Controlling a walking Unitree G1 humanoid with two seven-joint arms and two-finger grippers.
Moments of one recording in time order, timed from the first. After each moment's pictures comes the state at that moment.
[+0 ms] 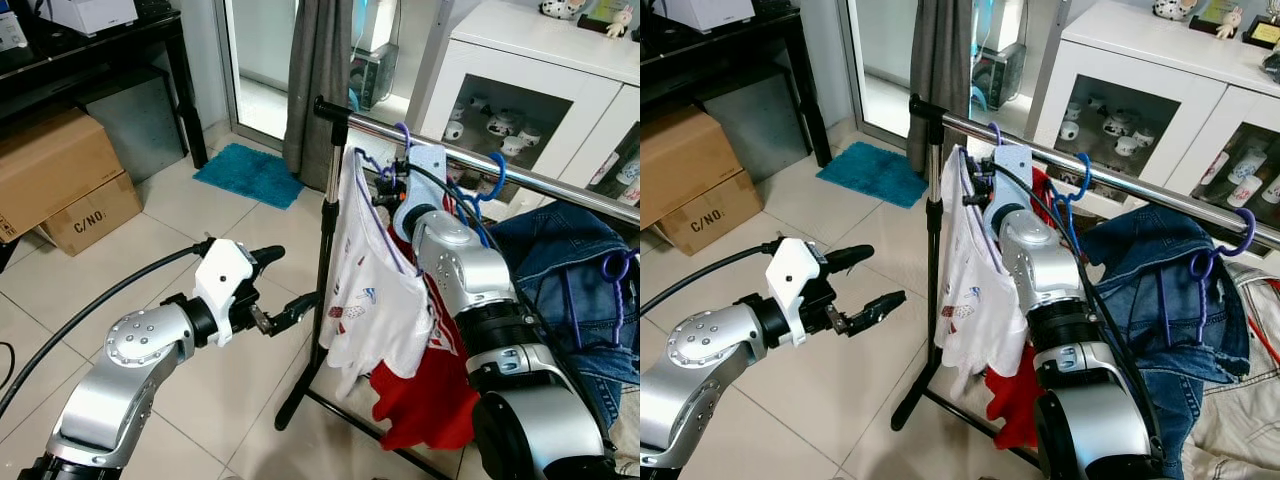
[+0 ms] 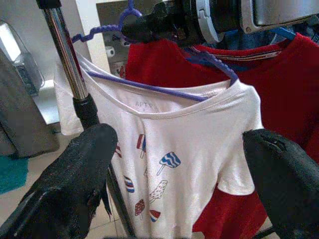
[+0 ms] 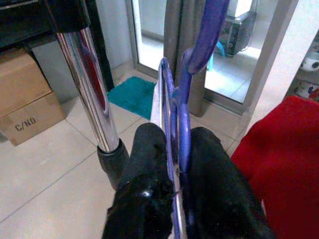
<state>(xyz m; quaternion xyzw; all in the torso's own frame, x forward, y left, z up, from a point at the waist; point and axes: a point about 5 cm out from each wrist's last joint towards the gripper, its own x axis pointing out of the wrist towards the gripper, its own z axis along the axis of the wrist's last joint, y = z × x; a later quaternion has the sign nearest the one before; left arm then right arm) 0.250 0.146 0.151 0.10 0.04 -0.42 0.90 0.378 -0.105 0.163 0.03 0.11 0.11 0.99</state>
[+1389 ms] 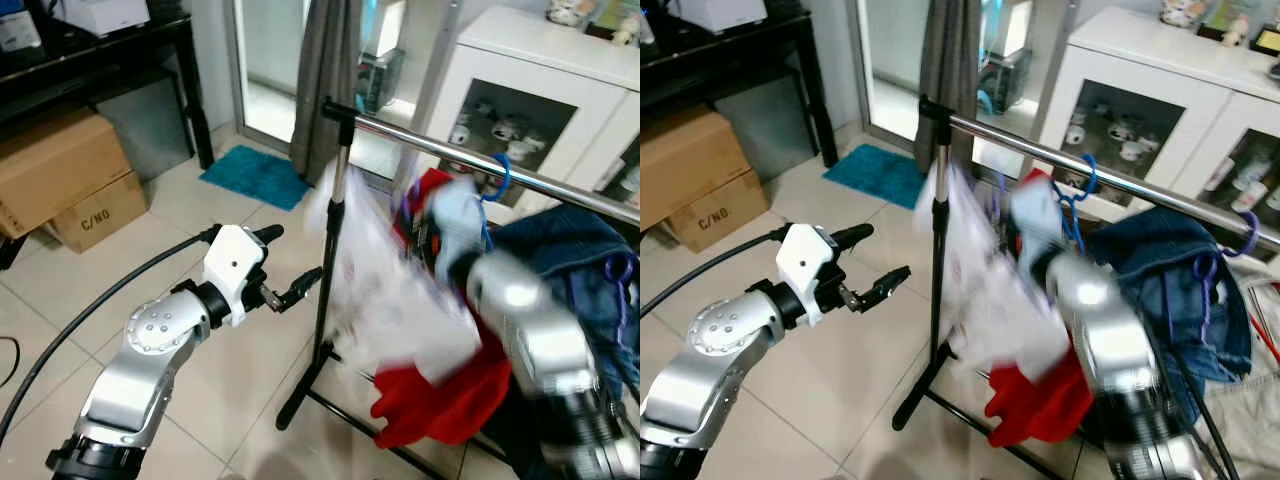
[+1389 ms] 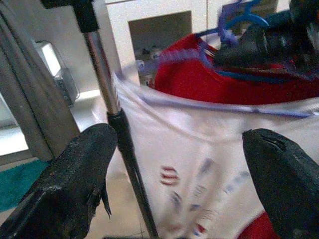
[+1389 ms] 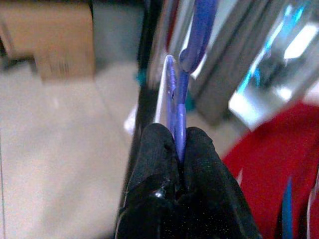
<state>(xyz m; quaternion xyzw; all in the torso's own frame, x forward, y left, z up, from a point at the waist) 0.268 0.137 0.150 0.12 0.01 -0.37 0.92 0.306 -0.149 0.141 -0.13 0.10 0.24 0.96</state>
